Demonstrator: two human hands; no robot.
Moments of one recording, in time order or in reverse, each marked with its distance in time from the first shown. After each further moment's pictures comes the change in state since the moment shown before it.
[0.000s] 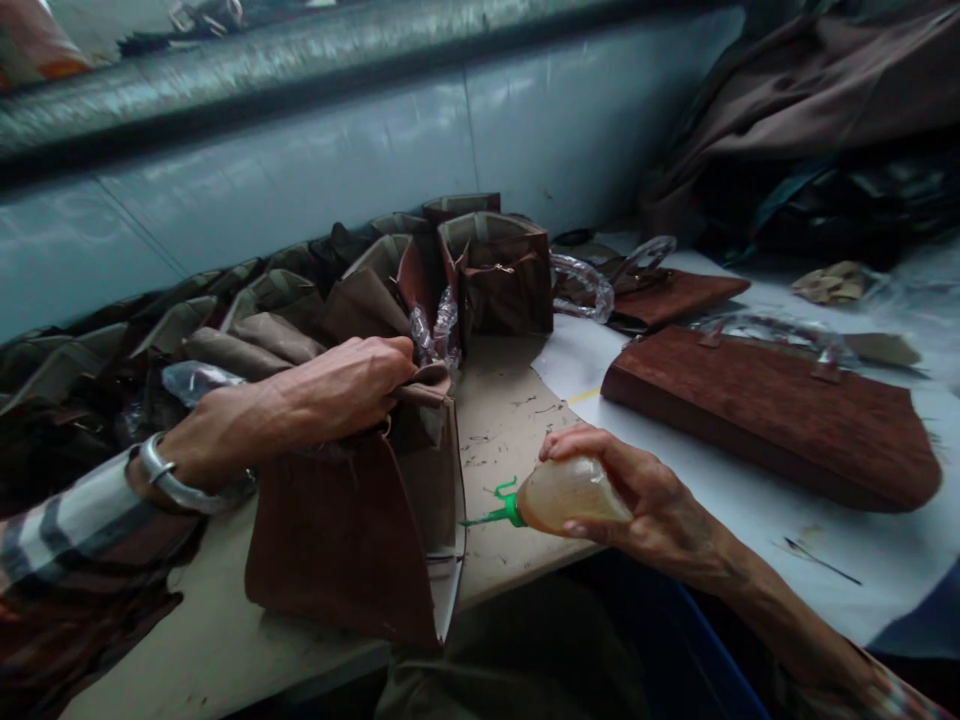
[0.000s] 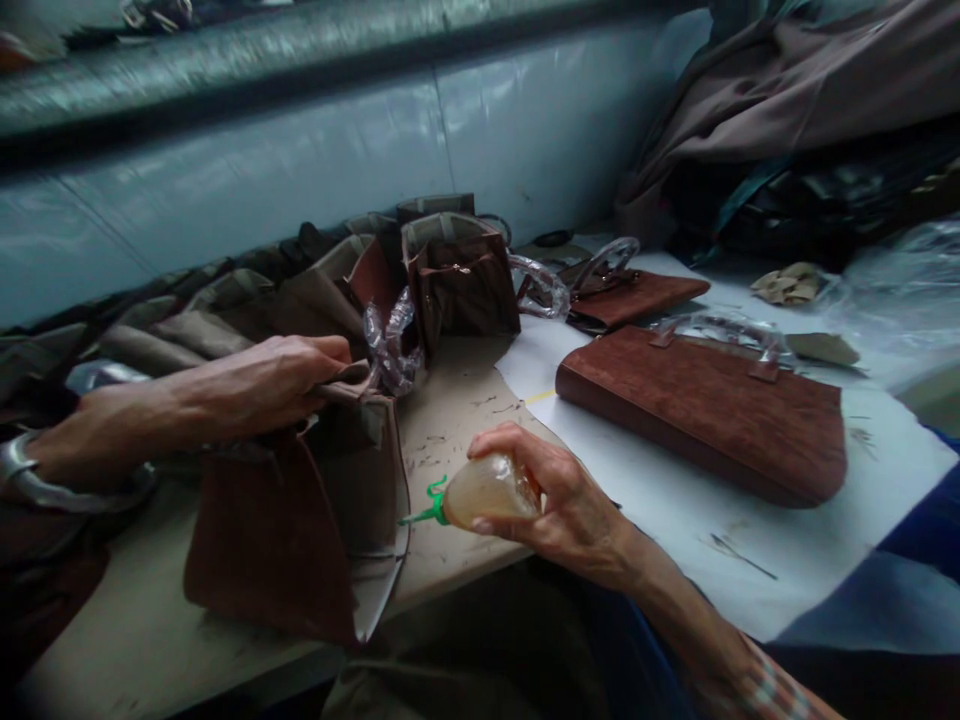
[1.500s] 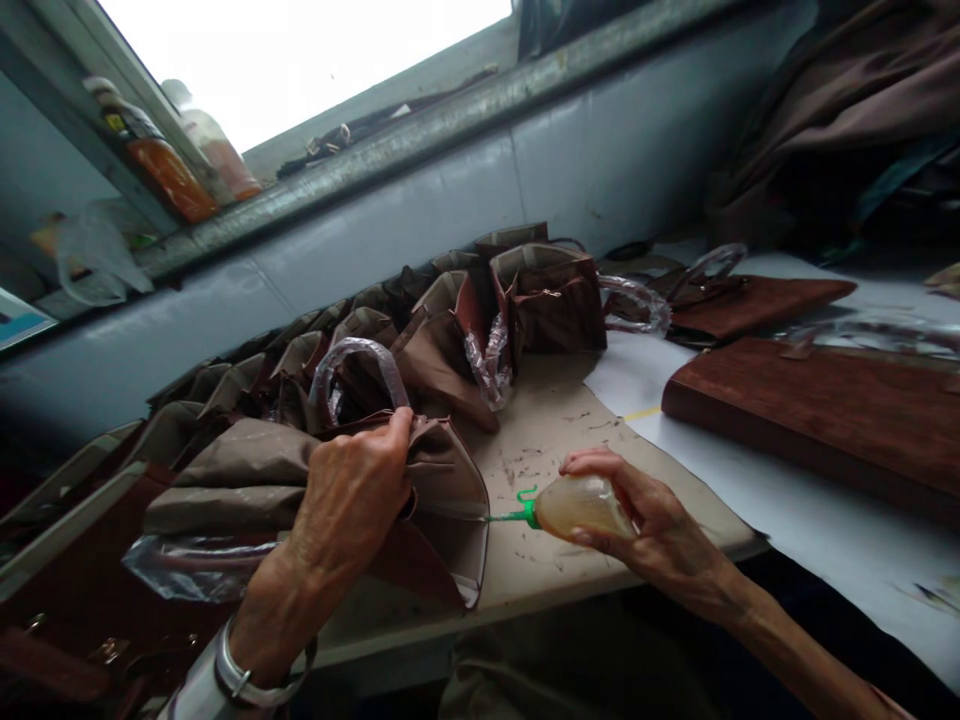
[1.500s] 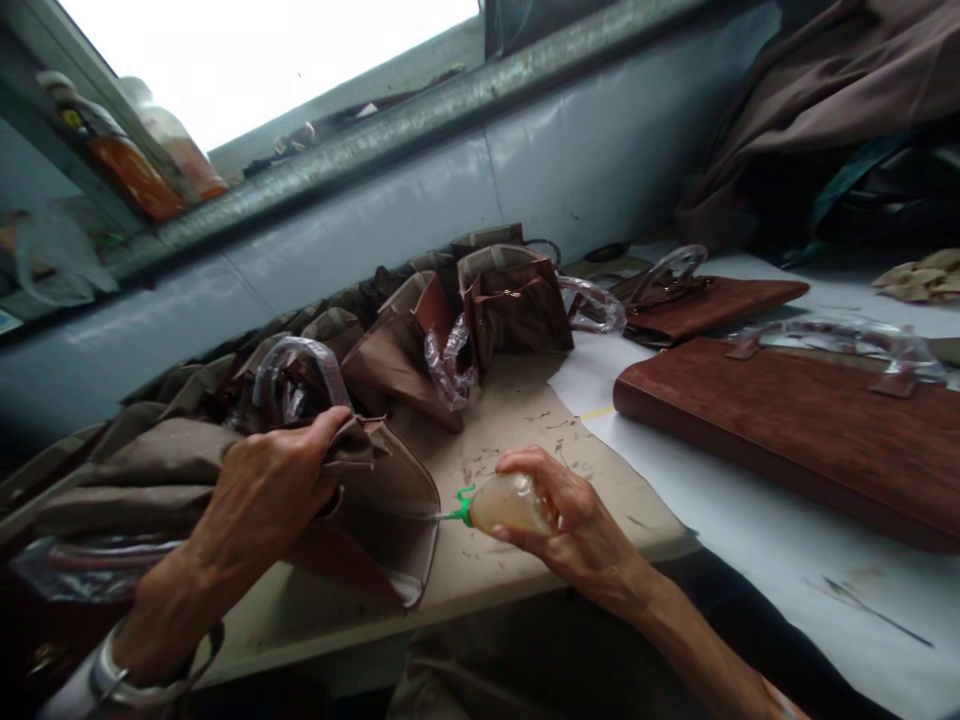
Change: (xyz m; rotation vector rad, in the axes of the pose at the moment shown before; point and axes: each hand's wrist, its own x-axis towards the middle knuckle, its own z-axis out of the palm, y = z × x) left_hand -0.081 0.083 -0.001 0.392 -0.019 -0.636; right_hand 0.003 0.006 0.042 0.028 0.128 0.010
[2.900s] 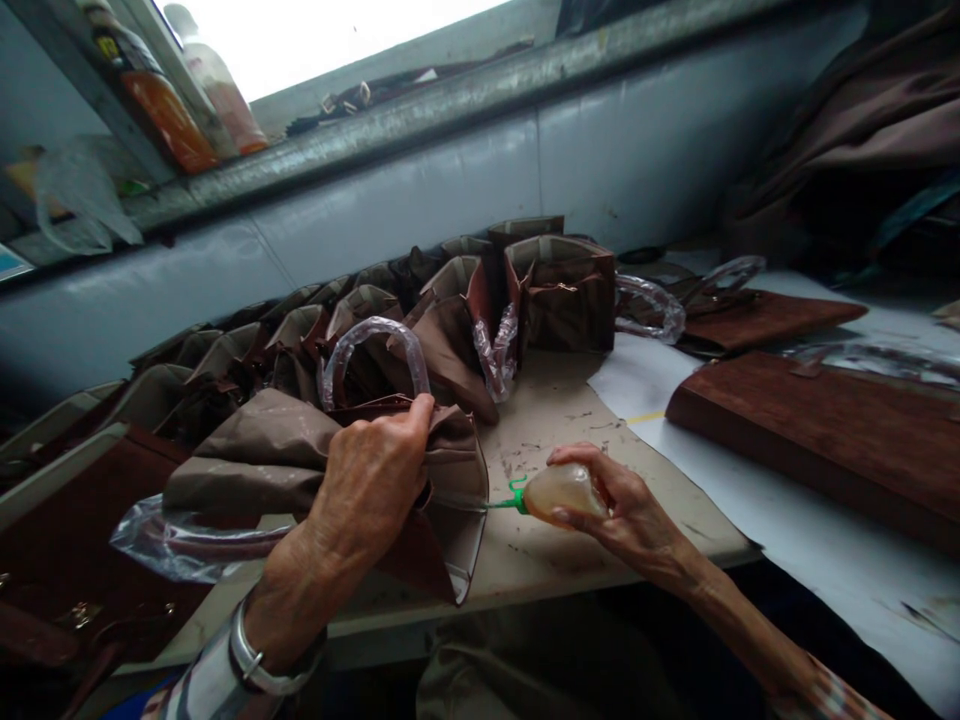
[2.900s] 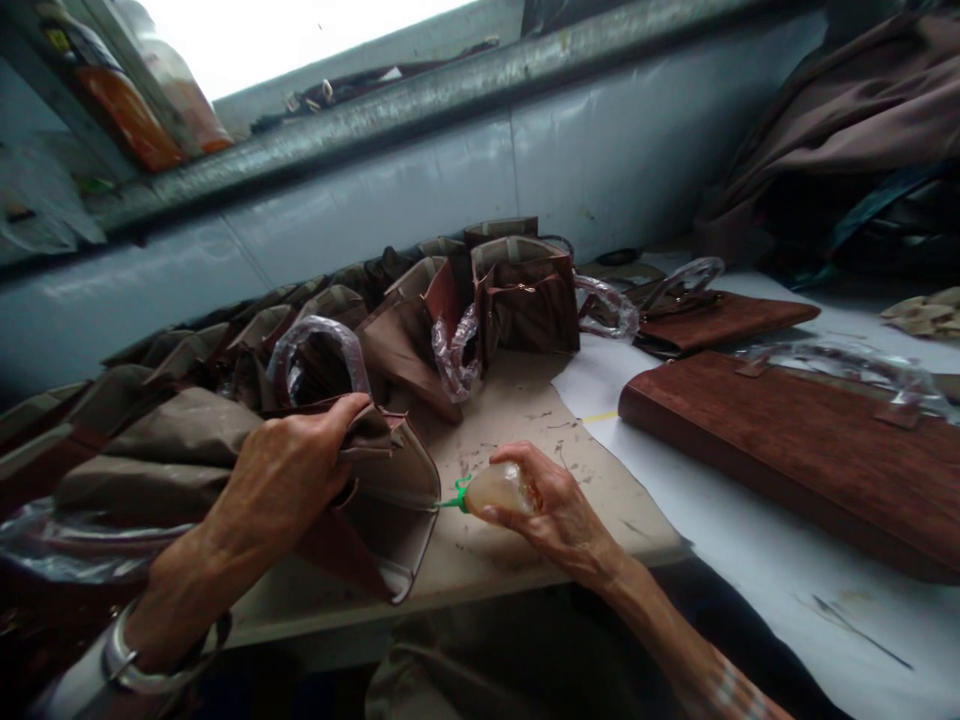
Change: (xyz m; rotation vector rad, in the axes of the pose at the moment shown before) left_hand 0.001 0.010 0.004 -0.115 -0.049 -0.019; right_hand 0.014 0.019 0.013 -0.104 -0.082 0.002
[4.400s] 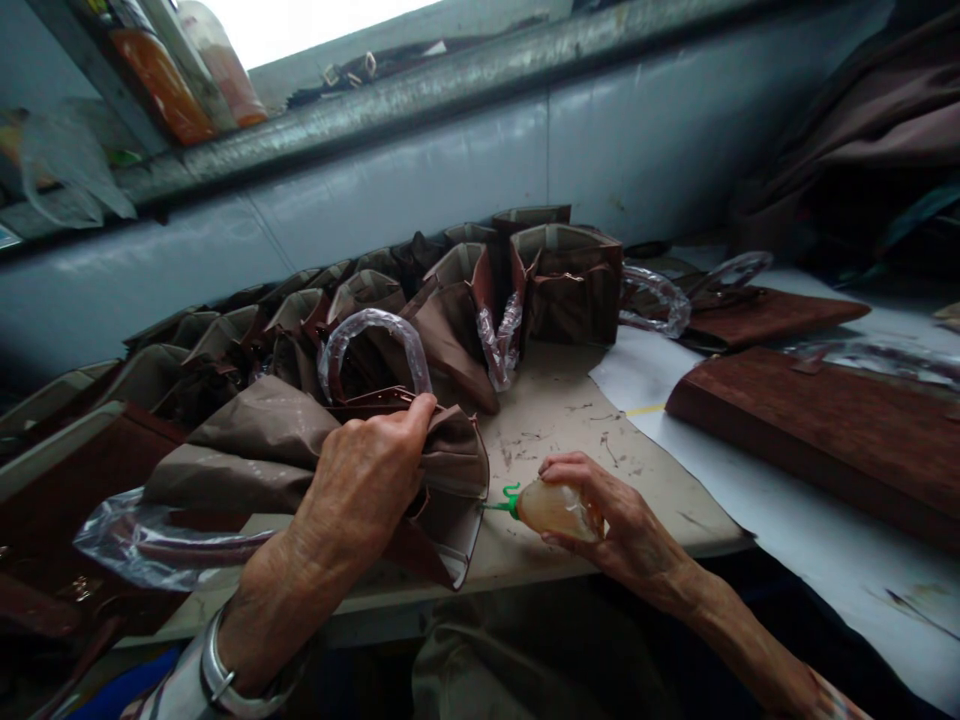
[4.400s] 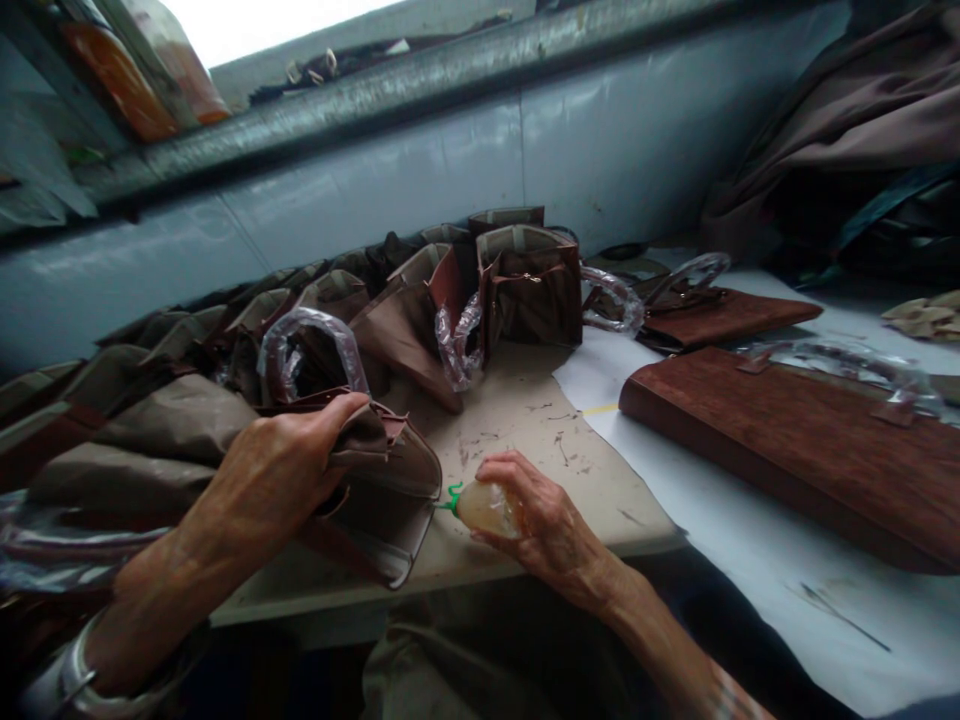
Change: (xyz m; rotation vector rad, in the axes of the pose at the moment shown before) left_hand -0.011 -0.006 0.004 -0.052 -0.060 0.000; right_hand -0.012 -0.014 0.006 -0.060 -0.086 -0.334
